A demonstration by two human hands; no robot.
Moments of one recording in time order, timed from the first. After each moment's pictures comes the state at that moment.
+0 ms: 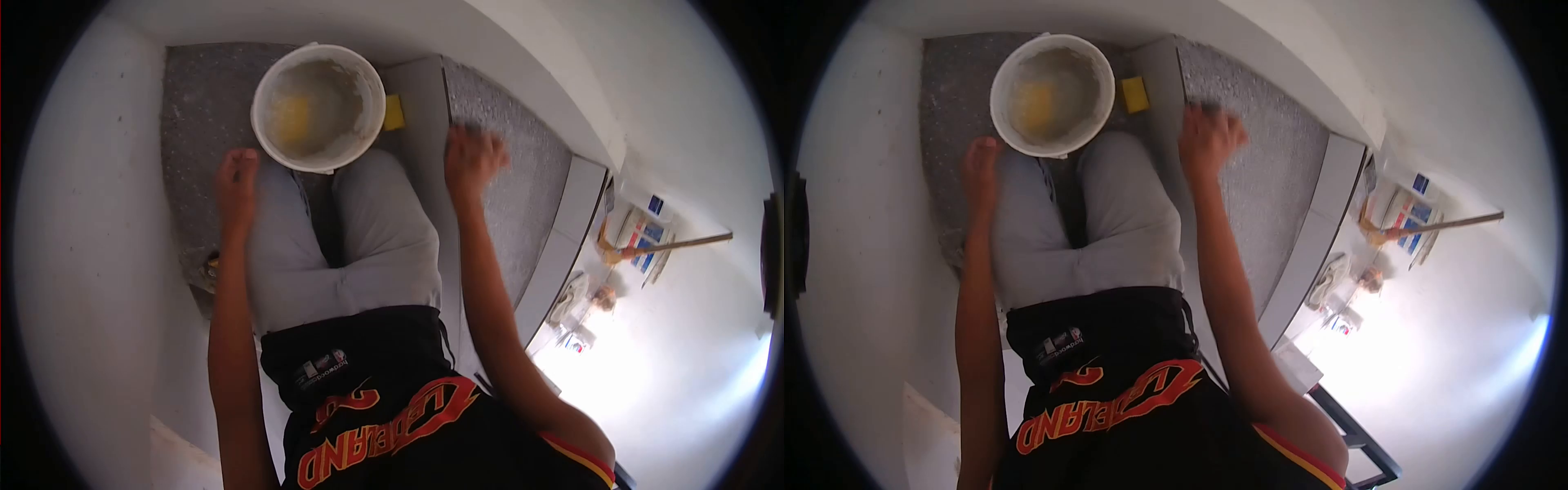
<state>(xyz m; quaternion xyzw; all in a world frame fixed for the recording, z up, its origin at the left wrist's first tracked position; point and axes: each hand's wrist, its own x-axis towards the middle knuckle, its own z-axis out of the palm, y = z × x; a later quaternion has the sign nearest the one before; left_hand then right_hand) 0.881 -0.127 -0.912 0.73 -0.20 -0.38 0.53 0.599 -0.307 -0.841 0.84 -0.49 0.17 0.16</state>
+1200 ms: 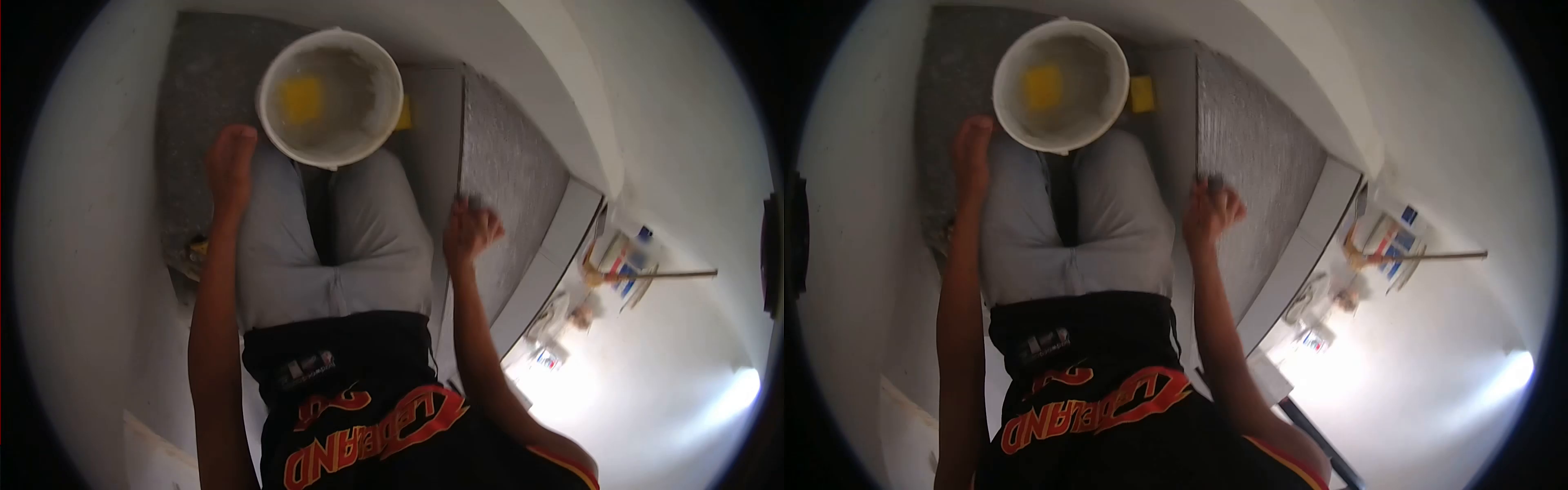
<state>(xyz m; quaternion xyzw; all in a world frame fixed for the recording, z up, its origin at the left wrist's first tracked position) 0.889 -0.130 -0.922 0.71 -0.19 -0.35 0.58 0.527 -0.229 -0.846 0.86 -0.47 0.13 0.17</state>
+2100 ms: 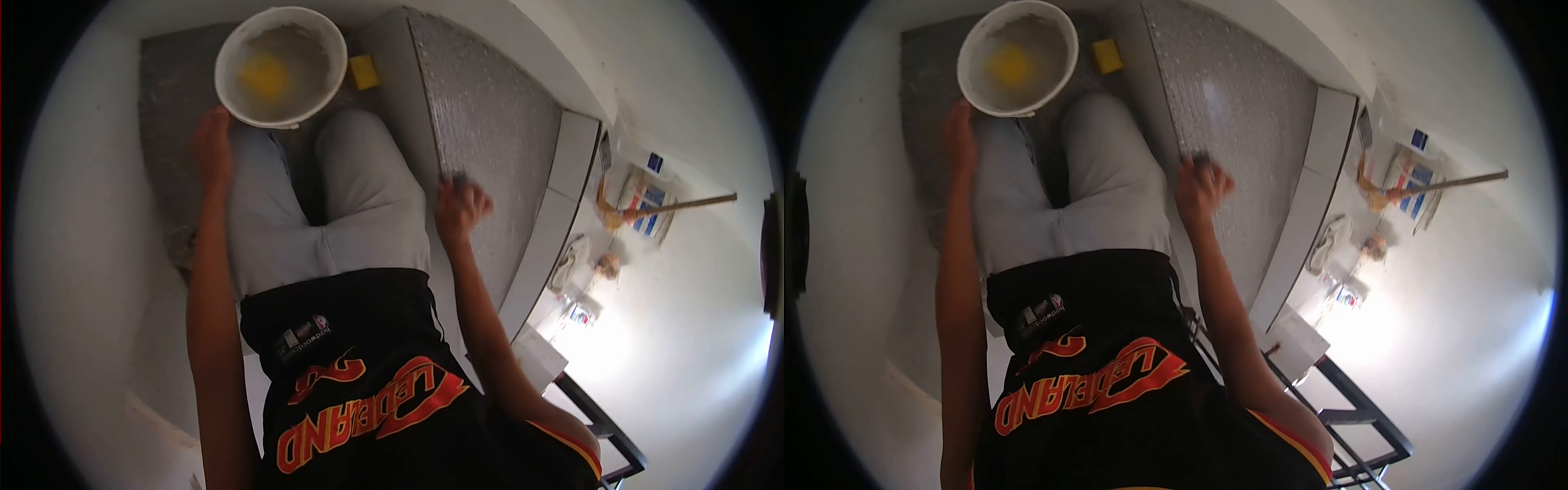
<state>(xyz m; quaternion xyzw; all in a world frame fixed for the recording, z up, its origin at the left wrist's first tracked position) 0.889 -0.130 -0.960 0.76 -0.32 -0.25 0.51 0.477 -0.175 -0.843 0.85 -0.47 0.12 0.19</state>
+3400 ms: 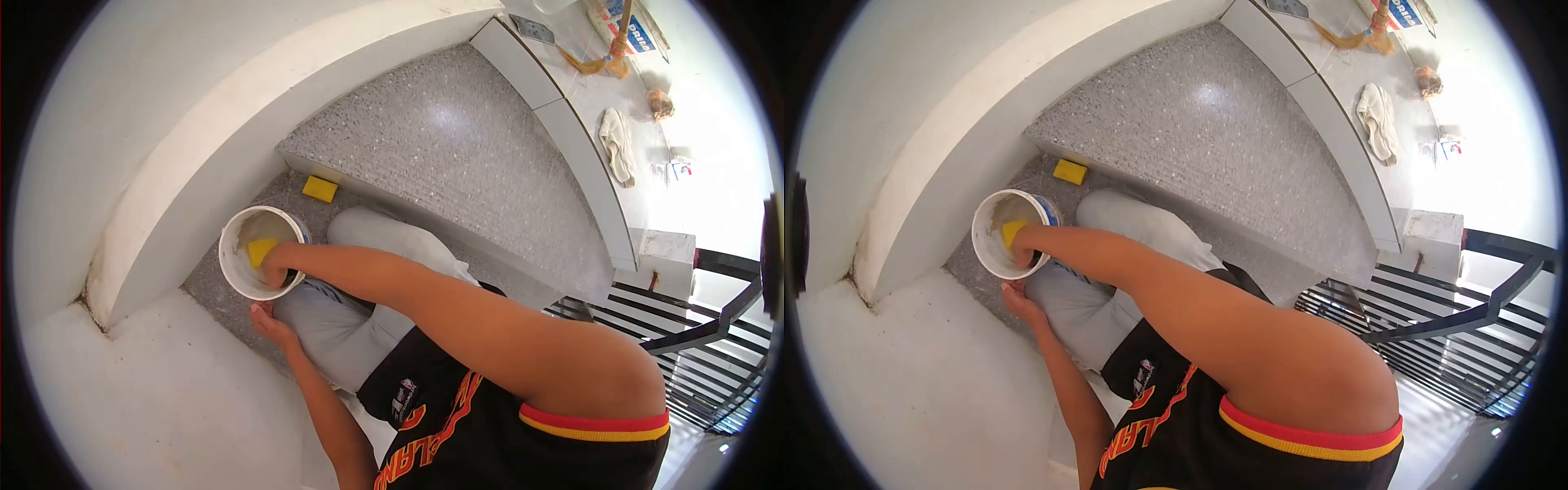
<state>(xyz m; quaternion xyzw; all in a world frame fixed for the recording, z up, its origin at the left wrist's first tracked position) 0.892 -0.137 -0.928 0.68 -0.28 -0.36 0.57 0.801 -0.290 -0.906 0.84 -0.31 -0.22 -0.40</state>
